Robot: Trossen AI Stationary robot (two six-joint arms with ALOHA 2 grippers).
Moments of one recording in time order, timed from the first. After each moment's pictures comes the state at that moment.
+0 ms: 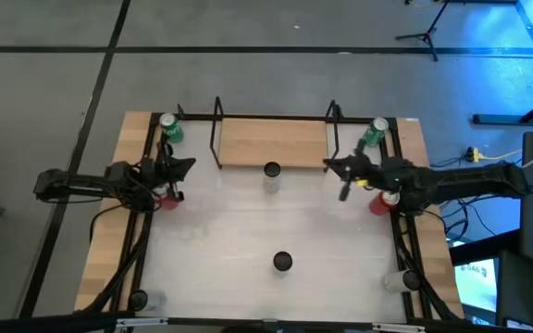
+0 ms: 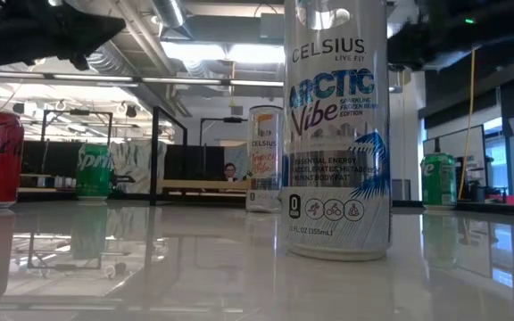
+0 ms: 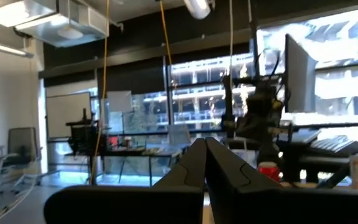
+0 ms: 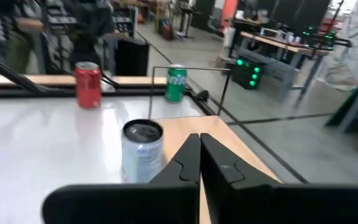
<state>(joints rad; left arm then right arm) 0.01 0.20 0.01 0.60 -0.32 0.19 0.00 0.81 0.46 0.23 0.36 -0.12</state>
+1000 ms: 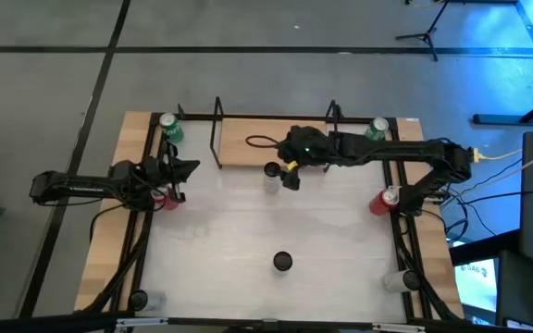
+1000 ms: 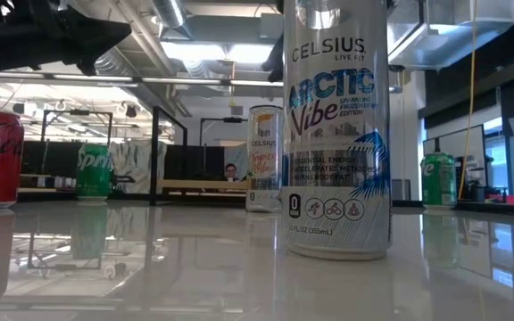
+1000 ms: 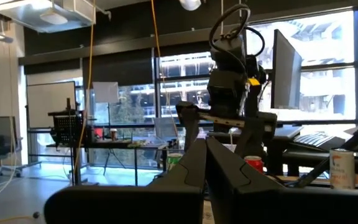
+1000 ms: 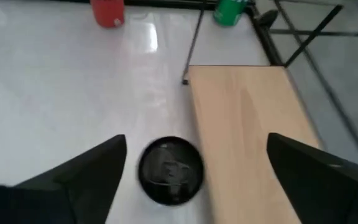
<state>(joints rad) 0.07 0.26 0.01 0.62 -0.22 0.11 -0.13 1.59 1.34 -0.42 0.08 -0.14</state>
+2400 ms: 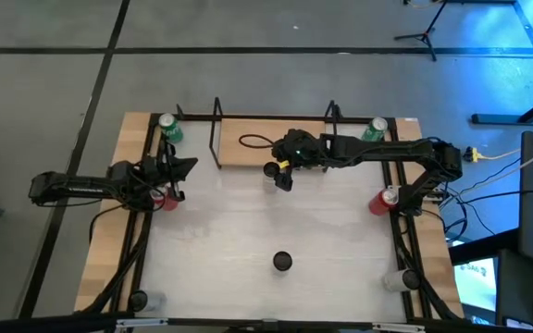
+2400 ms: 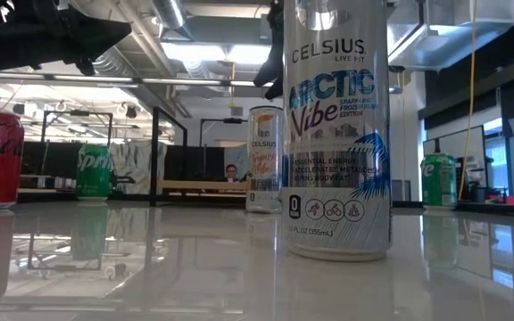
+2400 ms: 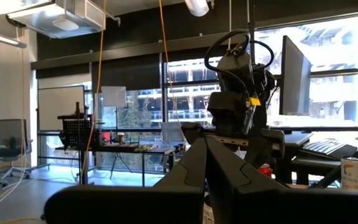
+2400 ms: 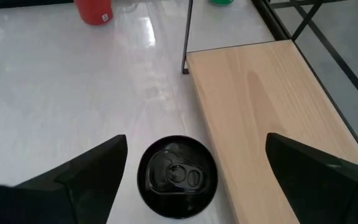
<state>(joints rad) 0.07 0.26 0.01 0.65 -0.25 0.12 -0.13 1.69 1.34 -0.39 0.08 0.01</state>
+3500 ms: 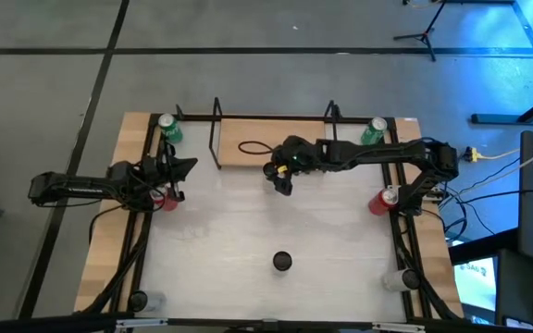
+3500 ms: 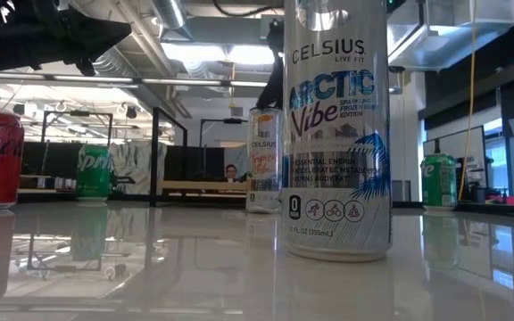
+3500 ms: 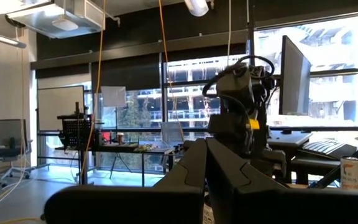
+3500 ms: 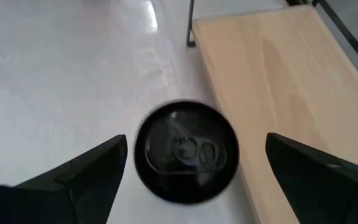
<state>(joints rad) 0.07 0.26 0.01 0.65 -0.25 0.12 -0.13 1.74 1.26 -0.34 0.06 0.03</state>
